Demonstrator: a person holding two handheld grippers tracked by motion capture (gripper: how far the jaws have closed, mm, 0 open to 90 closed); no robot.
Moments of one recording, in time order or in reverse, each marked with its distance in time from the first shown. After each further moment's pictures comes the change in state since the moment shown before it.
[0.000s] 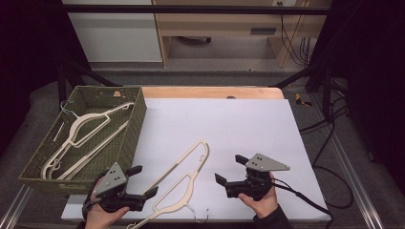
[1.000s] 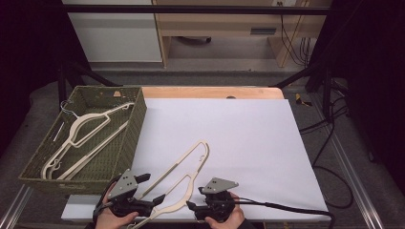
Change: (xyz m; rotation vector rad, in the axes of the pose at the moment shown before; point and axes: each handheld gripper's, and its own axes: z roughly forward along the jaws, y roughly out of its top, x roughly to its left) left arm -0.008 -0.021 0.021 0.065 -0.032 -0.010; right arm 0.068 -0.055 0.065 0.300 0.108 -0.035
